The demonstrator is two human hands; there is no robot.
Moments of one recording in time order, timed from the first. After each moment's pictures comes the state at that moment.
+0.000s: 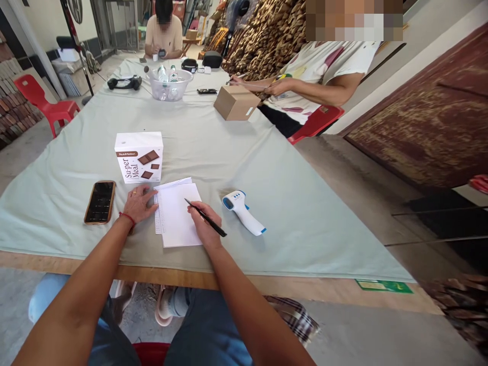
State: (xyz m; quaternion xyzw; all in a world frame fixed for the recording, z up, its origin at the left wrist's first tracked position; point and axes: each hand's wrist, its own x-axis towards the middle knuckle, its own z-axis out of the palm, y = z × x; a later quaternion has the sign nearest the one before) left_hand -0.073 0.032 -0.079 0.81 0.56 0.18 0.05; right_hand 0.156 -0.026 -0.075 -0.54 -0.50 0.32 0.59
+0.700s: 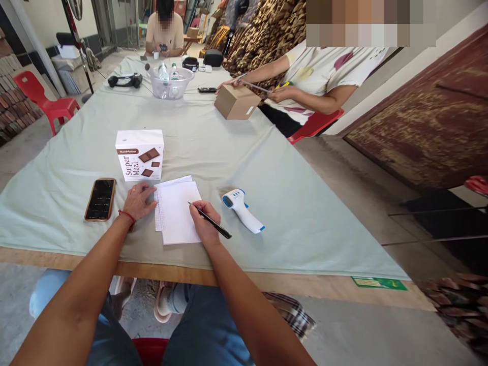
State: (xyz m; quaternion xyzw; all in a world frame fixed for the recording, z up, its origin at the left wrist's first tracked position) left_hand -0.074 0.032 -0.079 0.80 0.57 0.21 0.07; right_hand 0.155 -0.024 -0.077 -0.60 -0.49 0.28 0.56
